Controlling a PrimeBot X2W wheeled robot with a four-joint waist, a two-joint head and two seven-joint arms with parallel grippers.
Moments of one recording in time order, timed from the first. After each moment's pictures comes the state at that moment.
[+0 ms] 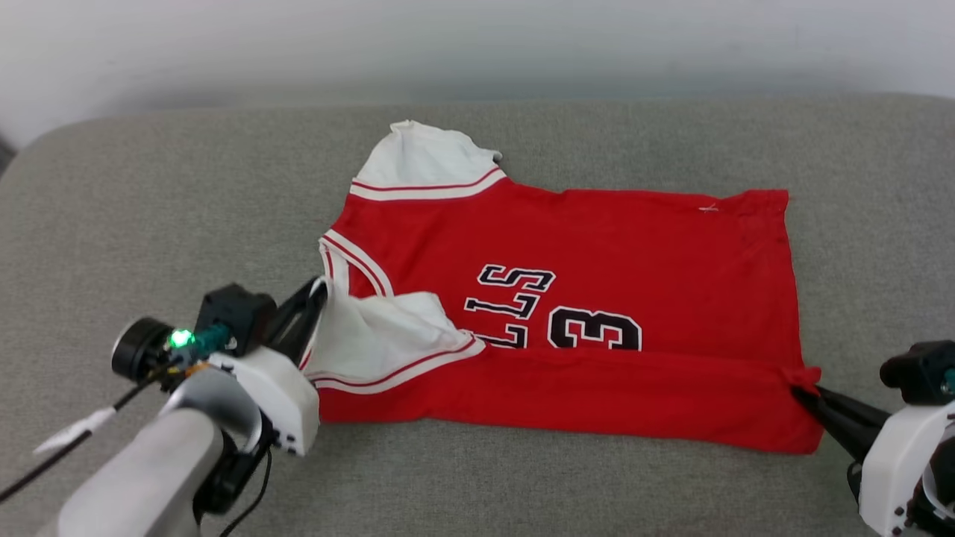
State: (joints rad) left arm -0.45 0.65 -0.73 0.14 -0.65 0.12 -0.08; right arm -0.29 -0.84 0.69 0.20 0.84 0.13 0.05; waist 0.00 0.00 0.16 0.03
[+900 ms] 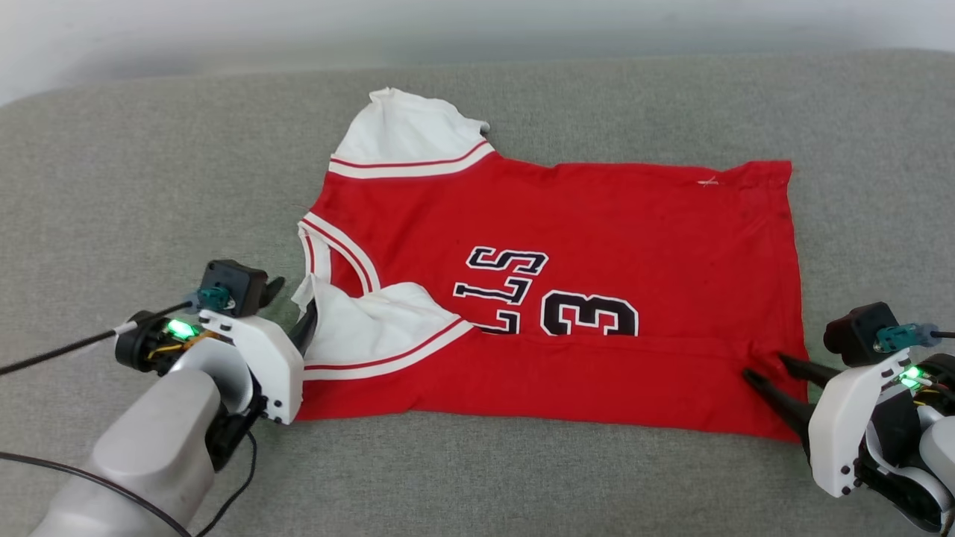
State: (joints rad) left arm -0.67 0.47 -0.78 0.76 -0.70 -0.10 -0.15; right arm -0.45 -0.71 0.75 0.35 0.79 0.13 0.16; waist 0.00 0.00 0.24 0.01
